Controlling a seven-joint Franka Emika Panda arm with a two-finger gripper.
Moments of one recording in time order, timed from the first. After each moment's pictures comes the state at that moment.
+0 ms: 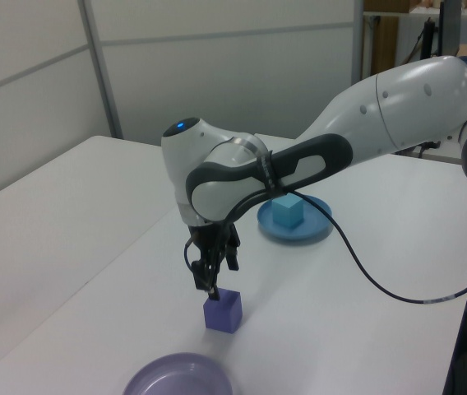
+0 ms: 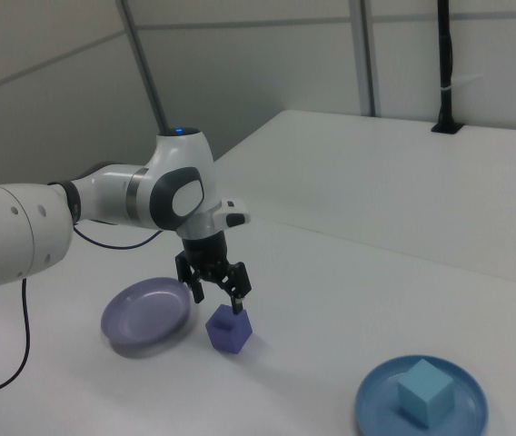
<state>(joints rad) 0.11 0.40 0.13 -1.60 -0.07 1.87 0.07</state>
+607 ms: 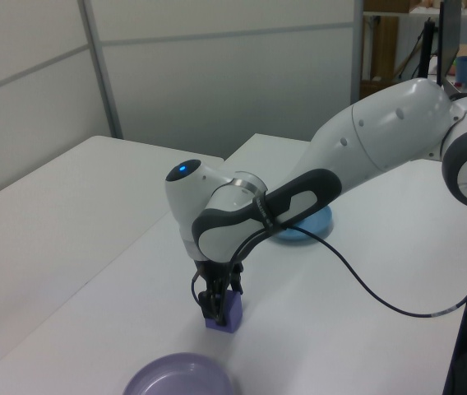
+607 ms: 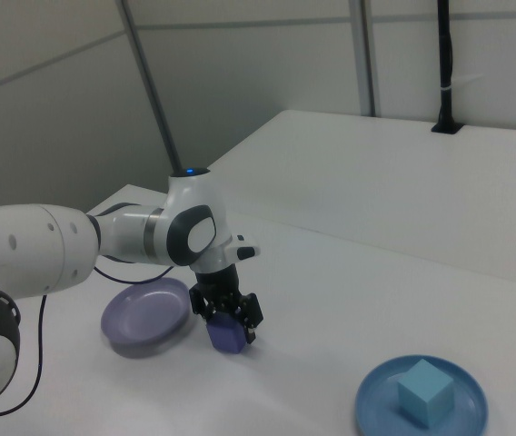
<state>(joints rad) 0.12 0.49 0.12 -1.66 -0.14 2.02 0.10</state>
